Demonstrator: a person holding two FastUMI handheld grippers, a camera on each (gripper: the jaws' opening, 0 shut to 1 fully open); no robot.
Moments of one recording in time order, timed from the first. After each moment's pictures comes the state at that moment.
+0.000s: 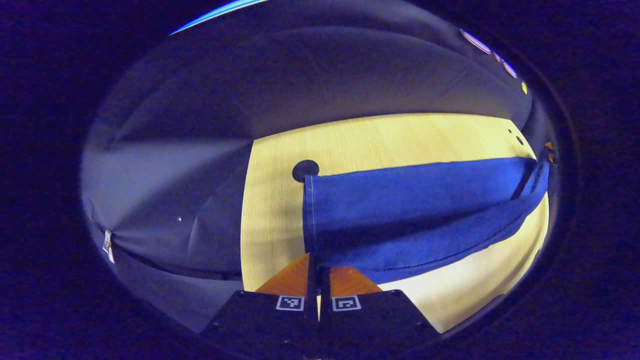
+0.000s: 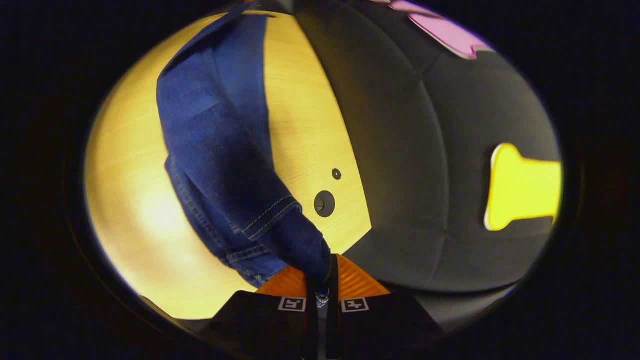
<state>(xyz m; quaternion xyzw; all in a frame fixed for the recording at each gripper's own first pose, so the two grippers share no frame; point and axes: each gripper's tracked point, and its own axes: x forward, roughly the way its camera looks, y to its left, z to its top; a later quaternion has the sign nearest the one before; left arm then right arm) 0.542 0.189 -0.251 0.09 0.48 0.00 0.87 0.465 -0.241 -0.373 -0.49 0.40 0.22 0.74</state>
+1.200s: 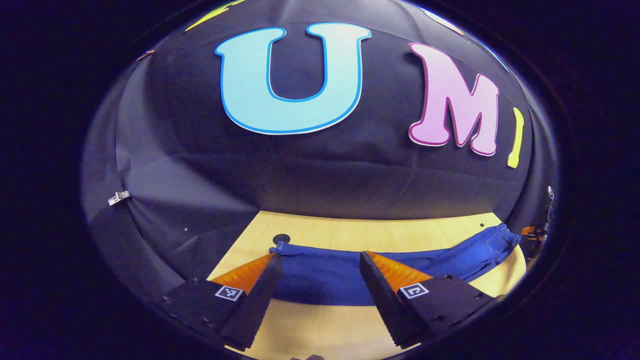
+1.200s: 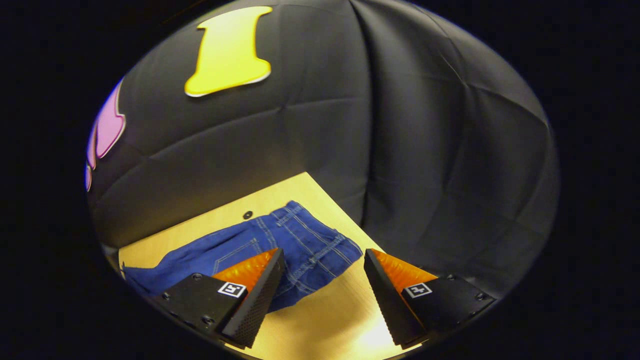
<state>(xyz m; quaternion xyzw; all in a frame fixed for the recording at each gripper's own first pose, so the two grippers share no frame) 0.502 0.190 -0.138 -0.03 0.20 0.03 0.98 0.376 -0.288 -0.378 0.19 0.31 -0.25 0.90</state>
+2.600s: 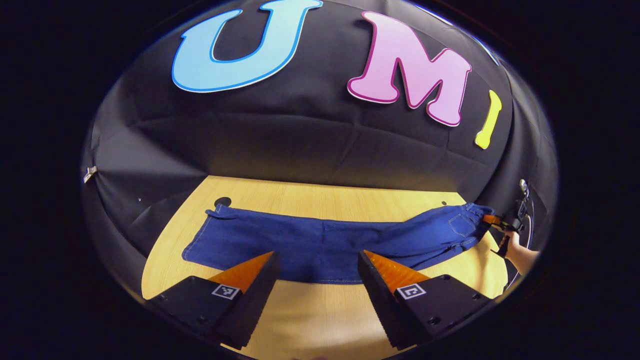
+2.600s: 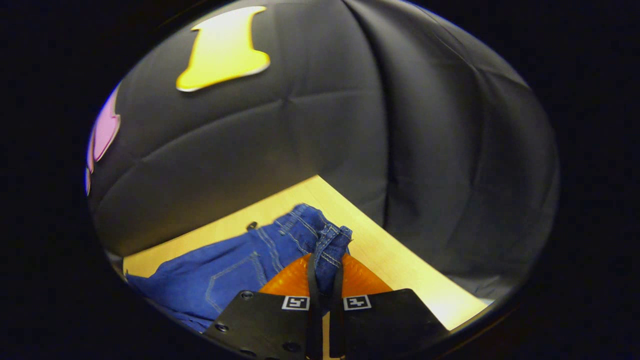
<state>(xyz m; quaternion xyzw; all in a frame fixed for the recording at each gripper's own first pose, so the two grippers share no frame) 0.509 0.127 -0.185 -0.05 0.27 -0.05 0.96 0.423 -0.278 -0.365 0.16 0.22 -0.19 0.94</state>
